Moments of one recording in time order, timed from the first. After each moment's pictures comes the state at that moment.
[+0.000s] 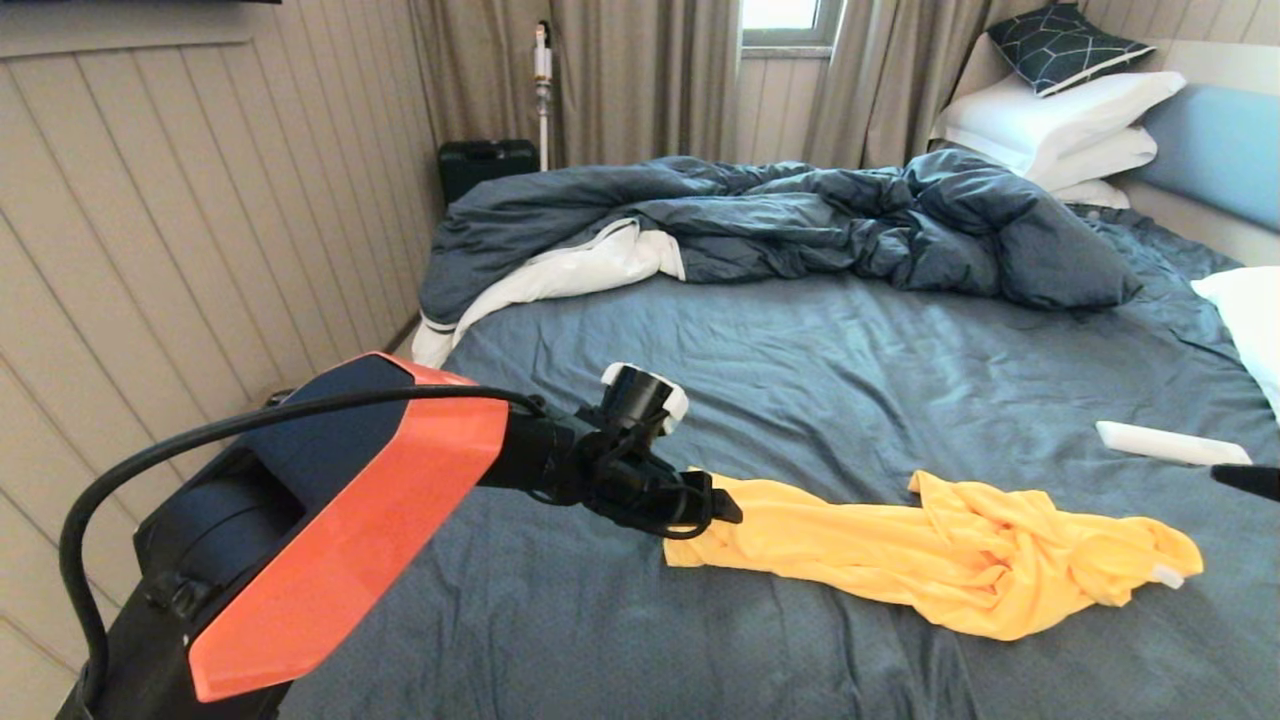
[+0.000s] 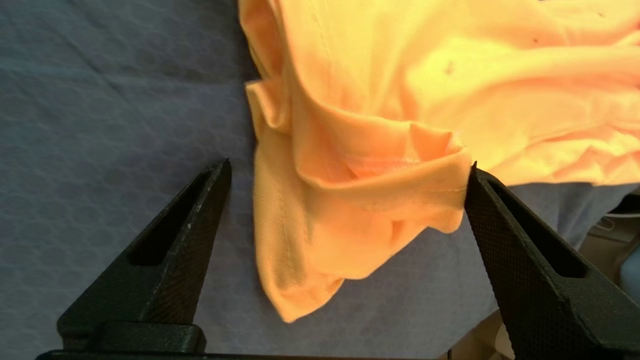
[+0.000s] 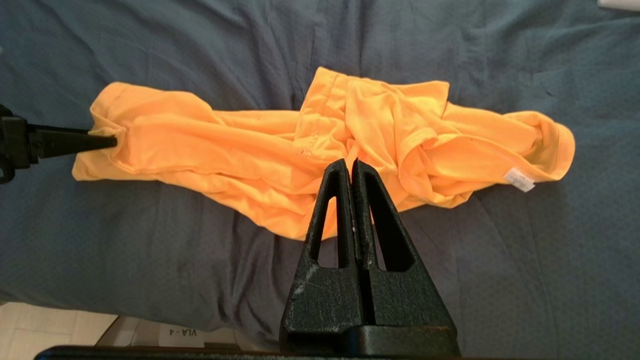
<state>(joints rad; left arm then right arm) -0.72 2.44 -1.75 0.10 -0.28 -0.47 -0.50 1.15 -0.80 0.14 0.48 -0.10</state>
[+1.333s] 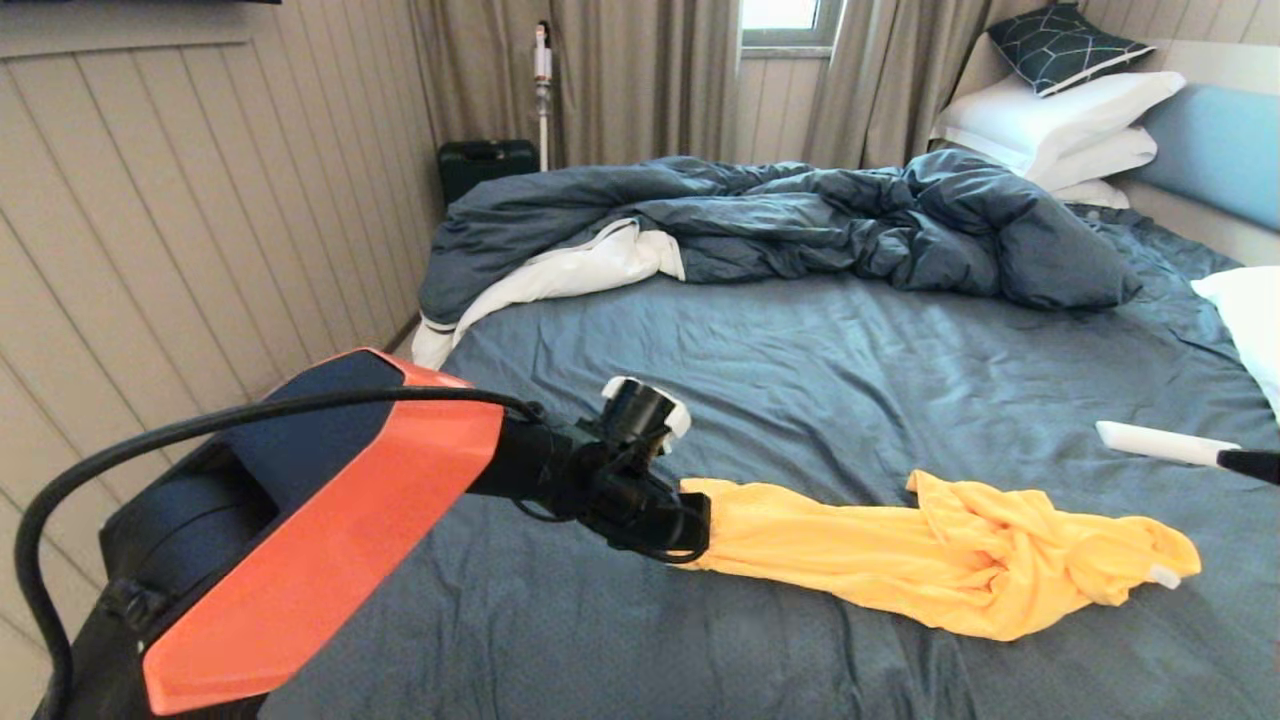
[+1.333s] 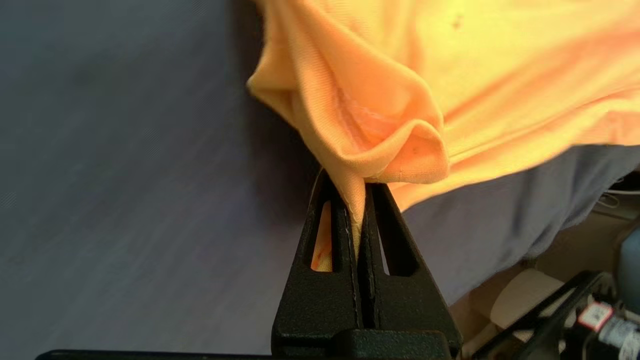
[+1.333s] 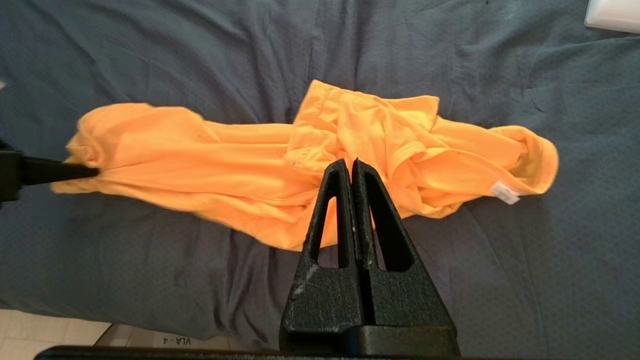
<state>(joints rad) -0.73 2.39 -1.65 0.14 -0.28 -0.48 -0.49 1.15 -0.82 0.13 0.47 -0.10</state>
